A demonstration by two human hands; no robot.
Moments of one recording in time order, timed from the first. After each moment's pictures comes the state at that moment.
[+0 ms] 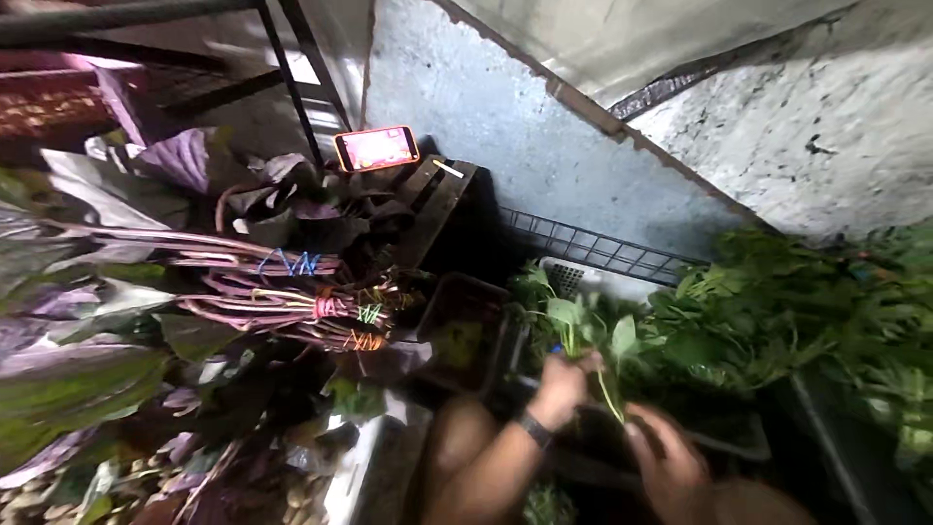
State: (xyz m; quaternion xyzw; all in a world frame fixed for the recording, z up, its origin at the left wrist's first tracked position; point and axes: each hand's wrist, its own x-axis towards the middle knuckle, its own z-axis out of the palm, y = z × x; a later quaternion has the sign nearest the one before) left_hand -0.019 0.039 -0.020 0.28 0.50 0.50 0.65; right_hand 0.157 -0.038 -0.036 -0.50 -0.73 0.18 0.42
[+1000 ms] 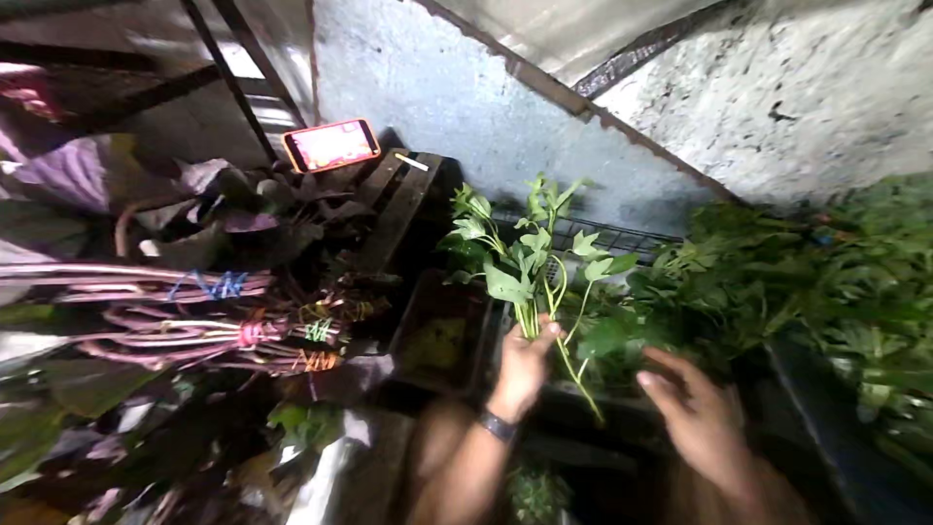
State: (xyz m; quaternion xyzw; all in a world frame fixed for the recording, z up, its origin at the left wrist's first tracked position) left_hand -0.045 0.041 -0.011 0.33 0.38 0.65 0.56; right_hand 0.177 0.001 0.034 -0.58 -0.66 0.29 0.38
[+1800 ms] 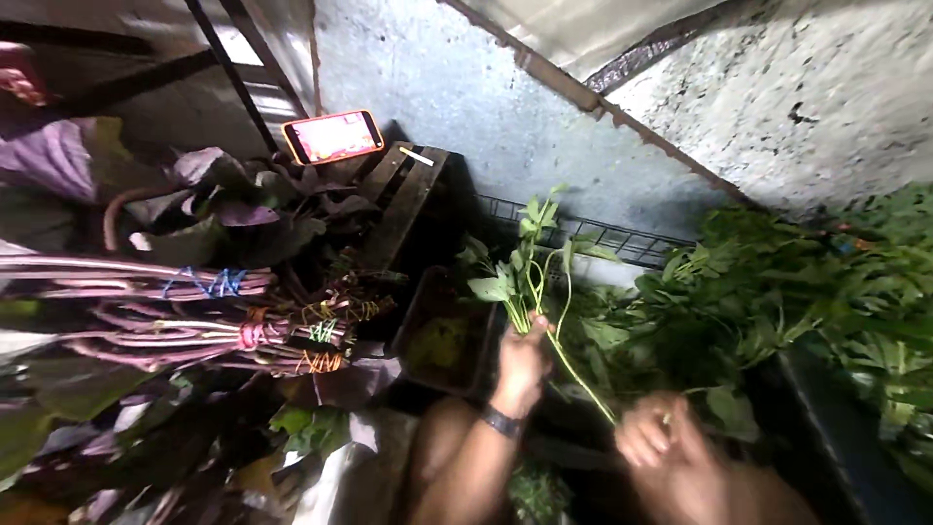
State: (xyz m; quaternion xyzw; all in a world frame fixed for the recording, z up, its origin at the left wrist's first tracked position) left_hand -0.051 0.052 -0.010 0.21 0.41 0.66 0.59; right_hand 0.115 -0.033 0.024 -0.29 -0.35 0.64 0.62
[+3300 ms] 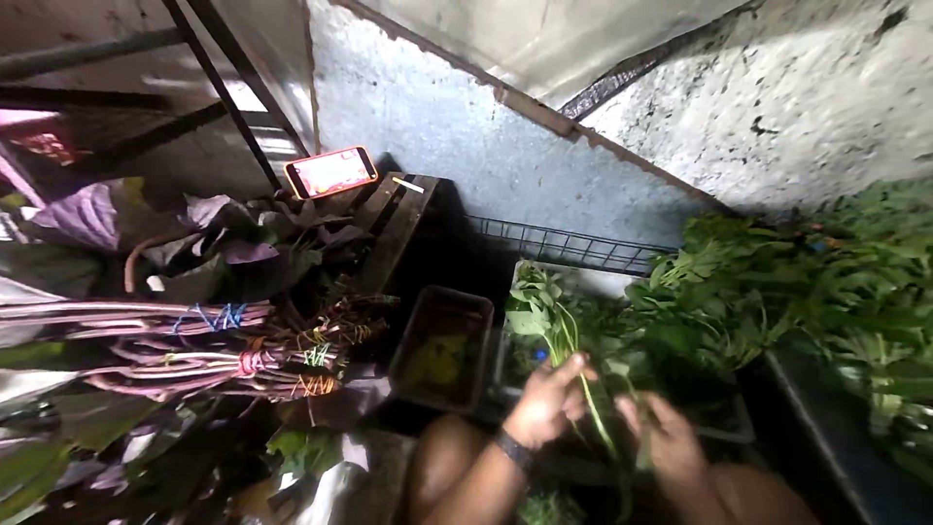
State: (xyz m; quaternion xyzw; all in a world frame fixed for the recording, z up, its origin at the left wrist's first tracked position) left_hand -0.022 0.033 -0.017 0.21 0.27 0.51 0.79; right_hand 0.162 -0.005 -0.024 -0.53 -0.58 0.38 0.49
